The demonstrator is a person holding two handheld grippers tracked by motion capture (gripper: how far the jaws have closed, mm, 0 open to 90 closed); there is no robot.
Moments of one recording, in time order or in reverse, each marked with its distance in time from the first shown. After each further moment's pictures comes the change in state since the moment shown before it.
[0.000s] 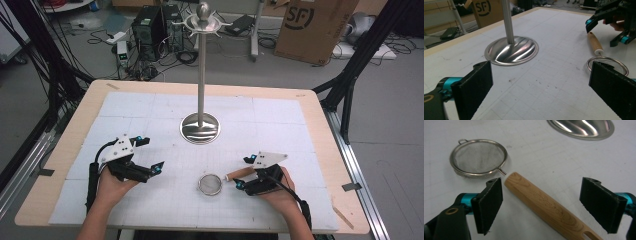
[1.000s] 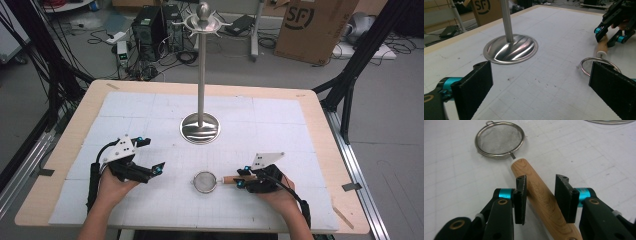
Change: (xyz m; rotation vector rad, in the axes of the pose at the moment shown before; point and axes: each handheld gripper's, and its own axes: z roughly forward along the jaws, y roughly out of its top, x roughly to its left) left arm -0.002 0.000 0.002 0.013 -0.002 0.003; right arm 0.002 0.002 -0.003 0.063 0.115 0.043
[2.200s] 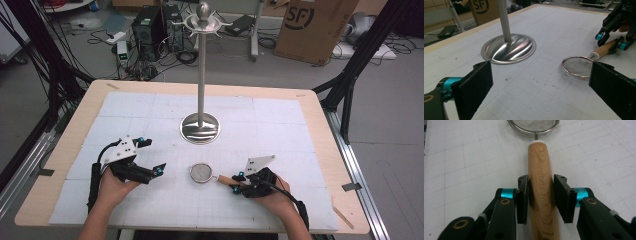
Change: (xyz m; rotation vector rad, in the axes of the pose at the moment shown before) left arm -0.003 0.001 0.002 0.005 -0.007 0.003; right arm 0.012 0.003 0.012 0.076 0.052 -0.054
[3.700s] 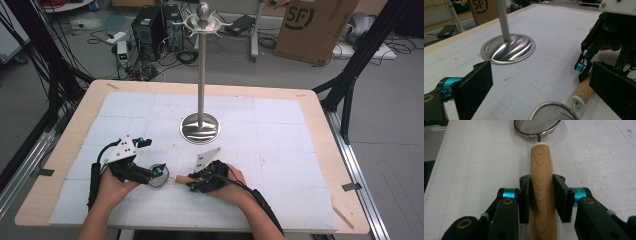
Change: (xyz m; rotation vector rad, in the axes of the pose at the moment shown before) left arm -0.001 0.002 -0.001 0.010 -0.004 0.006; right arm 0.025 0.086 0.089 0.005 0.141 -0.159
